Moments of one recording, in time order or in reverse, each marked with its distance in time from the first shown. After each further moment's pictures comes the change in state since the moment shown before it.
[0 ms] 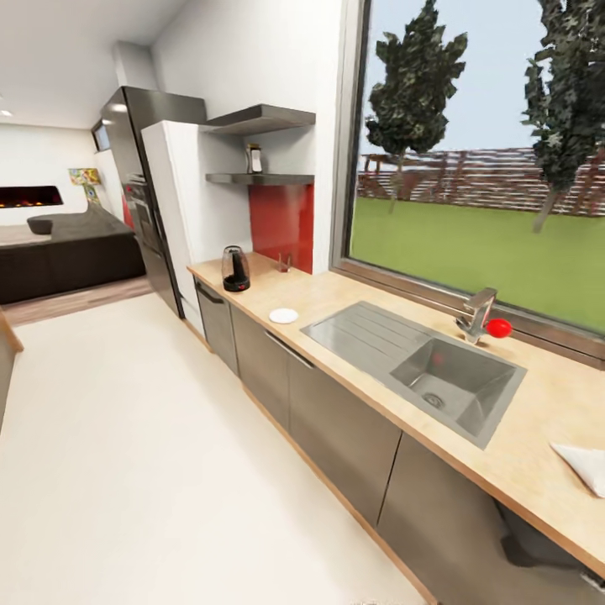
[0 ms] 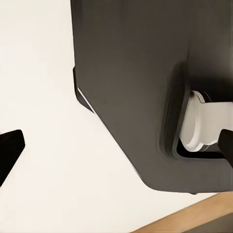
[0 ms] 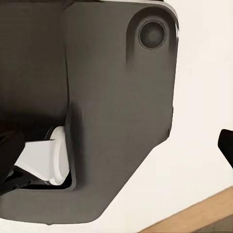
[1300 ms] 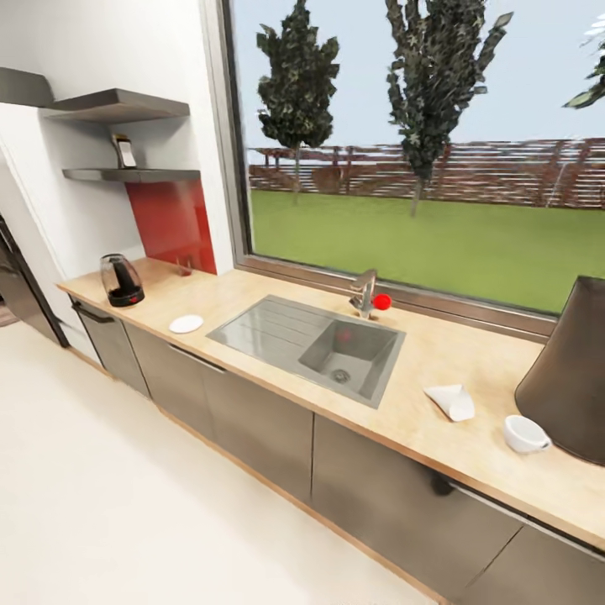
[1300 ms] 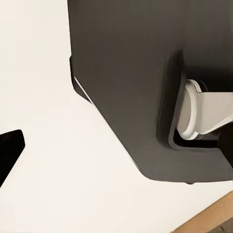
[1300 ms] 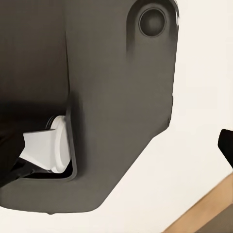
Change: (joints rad) left arm -0.001 -0.007 0.000 0.000 0.000 0.000 0.000; right arm 0.000 0.000 0.000 0.000 0.000 0.000 0.000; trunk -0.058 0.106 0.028
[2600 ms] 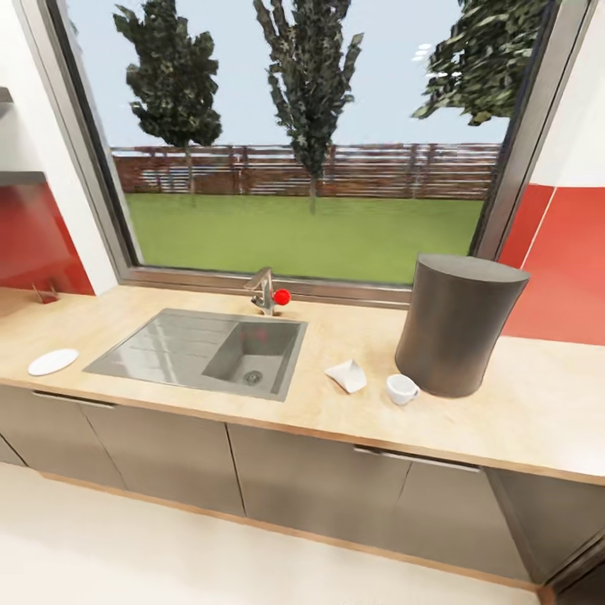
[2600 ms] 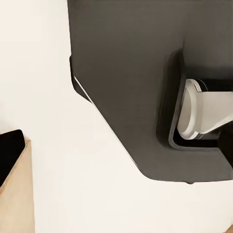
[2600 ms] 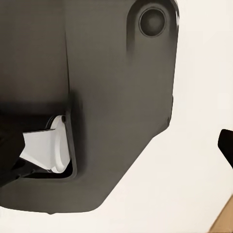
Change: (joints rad) left arm 0.000 0.000 0.000 0.000 0.000 0.001 0.000; right arm 0.000 0.000 0.000 0.000 0.000 0.000 0.000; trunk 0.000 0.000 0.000
